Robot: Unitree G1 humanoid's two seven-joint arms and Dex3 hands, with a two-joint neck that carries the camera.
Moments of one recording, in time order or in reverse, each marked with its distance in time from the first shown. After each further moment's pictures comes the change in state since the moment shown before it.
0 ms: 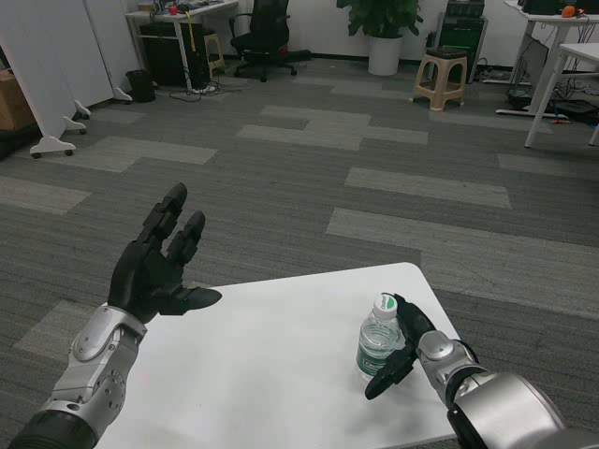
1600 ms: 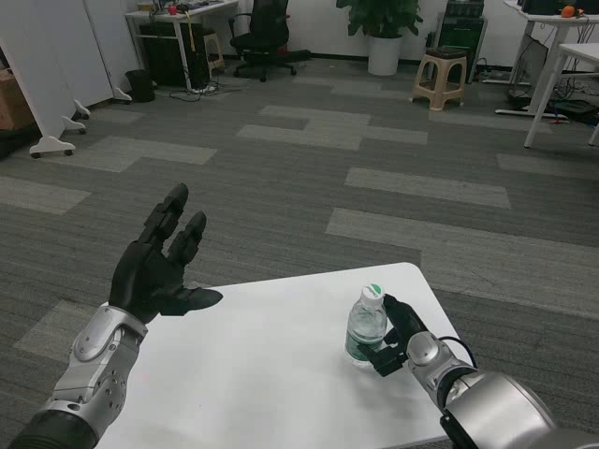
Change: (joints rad) left arm 0.000 0.000 -0.004 0.000 0.000 0.000 0.000; right arm -0.006 0.023 0.087 -0.004 -0.107 0.006 -0.169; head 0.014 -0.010
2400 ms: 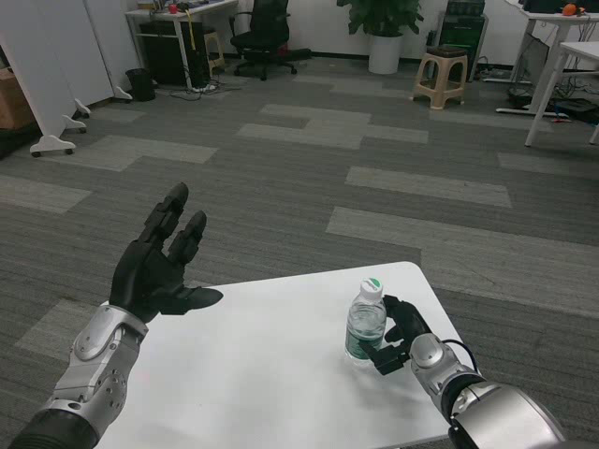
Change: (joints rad) left arm 0.001 -0.001 0.000 0.000 -0.001 -0.001 0.000; right arm 0.079 -0.015 -0.057 -0.139 0.008 0.009 0.009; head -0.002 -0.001
